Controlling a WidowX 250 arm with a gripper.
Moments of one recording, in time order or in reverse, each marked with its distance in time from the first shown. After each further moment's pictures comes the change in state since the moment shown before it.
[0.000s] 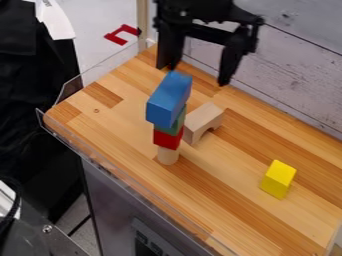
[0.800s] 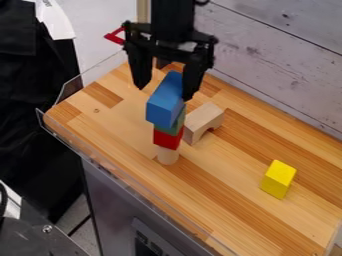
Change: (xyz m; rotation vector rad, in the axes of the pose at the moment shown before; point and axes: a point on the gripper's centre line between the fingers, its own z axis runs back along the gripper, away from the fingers) arm 0.003 0.035 -0.038 -0.043 0.122 0.026
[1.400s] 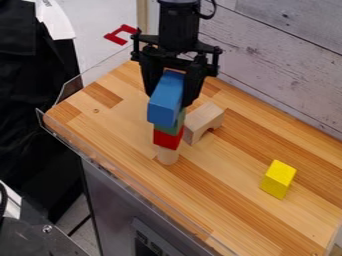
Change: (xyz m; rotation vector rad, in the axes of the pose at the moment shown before) arm 0.010 -0.003 -0.016 0.000 0.065 0.014
